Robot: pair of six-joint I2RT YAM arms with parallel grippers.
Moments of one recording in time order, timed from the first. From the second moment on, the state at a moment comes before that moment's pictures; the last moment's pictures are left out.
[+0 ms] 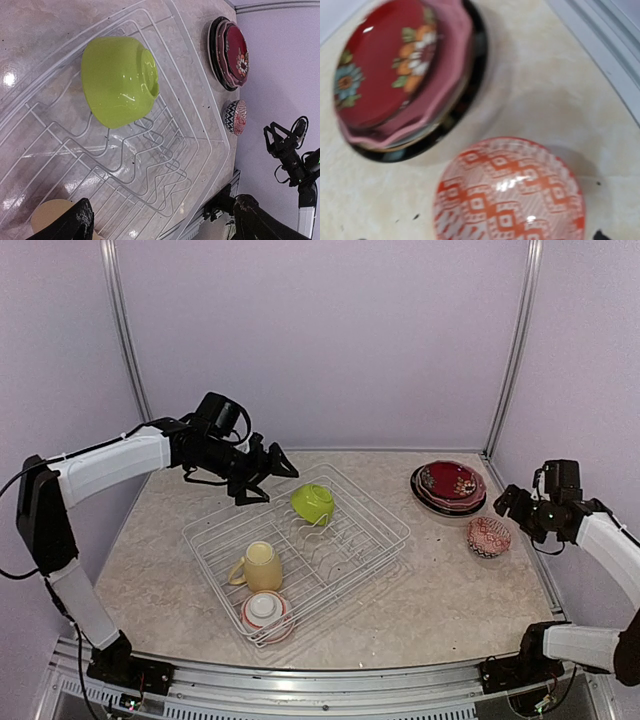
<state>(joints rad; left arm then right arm) -0.55 1.69 1.46 -0.58 0.48 -0.80 -0.08 1.00 0.70 -0.42 -0.07 0.50</state>
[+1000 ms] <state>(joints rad) -0.71 2.16 1.89 -0.75 -0.06 -1.06 -0.01 0.92 0.72 -0.39 -0.18 0.44</state>
